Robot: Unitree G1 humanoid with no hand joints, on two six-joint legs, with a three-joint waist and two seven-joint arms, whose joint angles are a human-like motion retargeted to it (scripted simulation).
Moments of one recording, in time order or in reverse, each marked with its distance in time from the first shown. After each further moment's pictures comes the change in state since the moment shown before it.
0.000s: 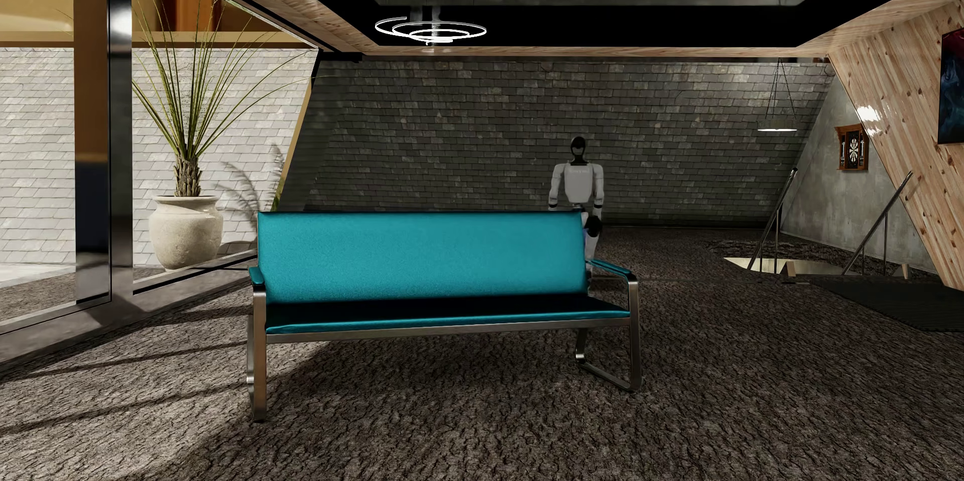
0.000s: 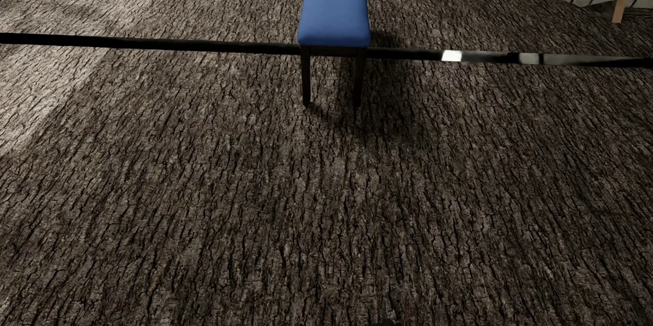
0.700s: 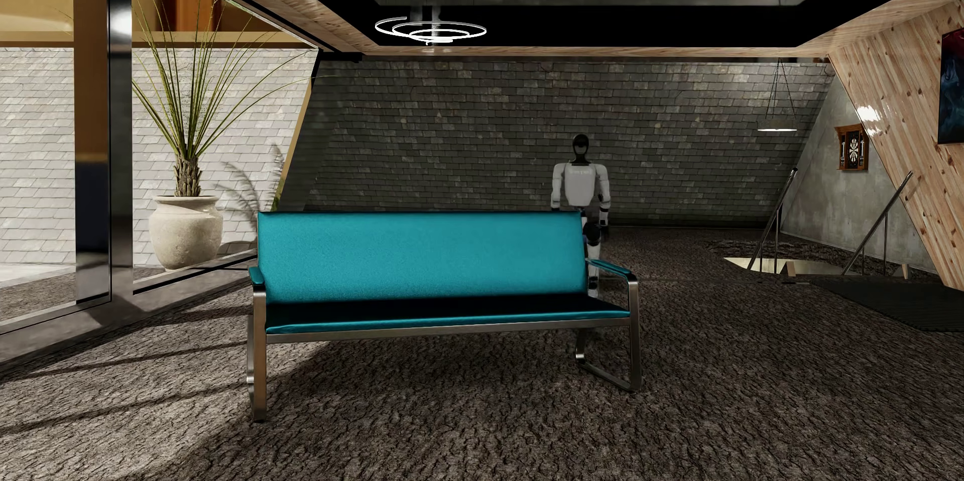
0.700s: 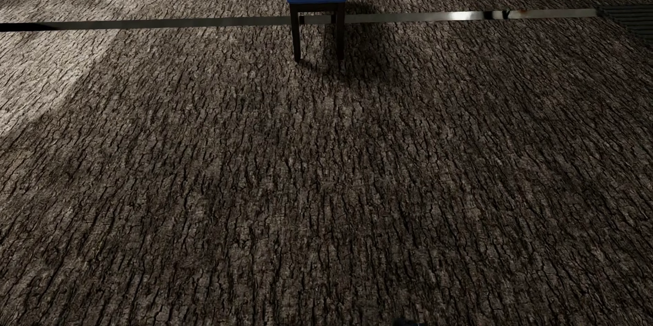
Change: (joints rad) body 0.049 -0.050 0.102 -0.269 -0.247 -0.134 0.211 0.160 -0.007 -0.840 0.892 0.039 0.008 -0.296 0.190 -0.141 -0.146 0.290 0.272 0.138 0.162 0.035 -0.063 0.010 0.014 0.031 -0.028 0.045 0.022
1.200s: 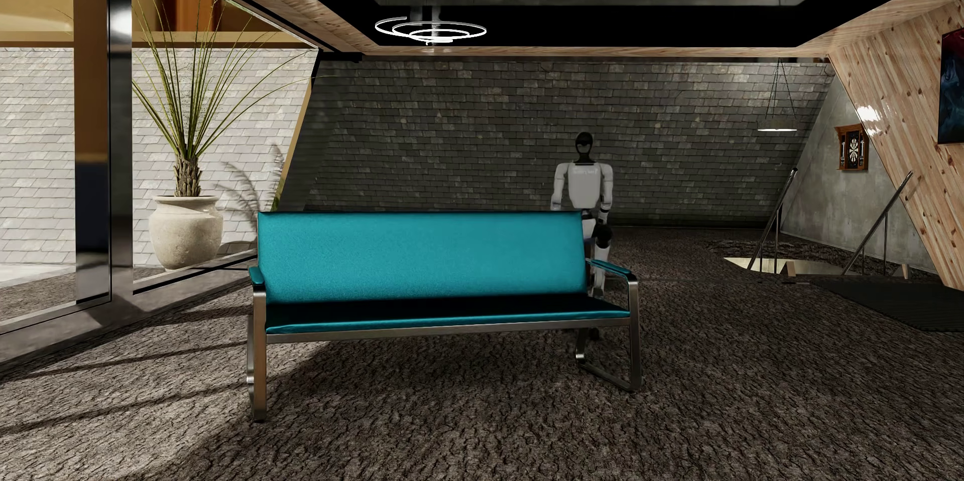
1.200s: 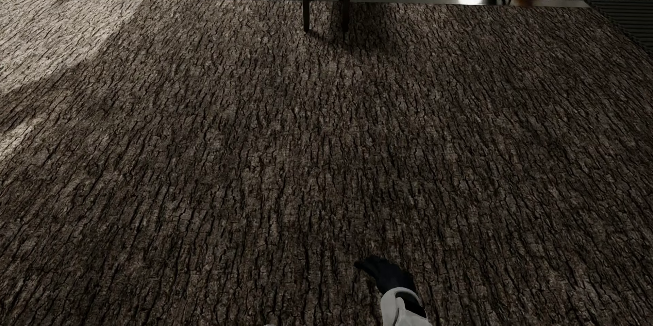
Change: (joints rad) body -0.274 0.276 -0.043 0.267 0.297 0.170 -0.168 -0.072 0.015 0.220 -0.899 0.081 -0.183 0.040 -0.342 0.101 0.165 -0.133 -0.247 -0.010 -0.175 -0.126 0.003 -0.112 0.034 0.017 0.003 0.047 -0.071
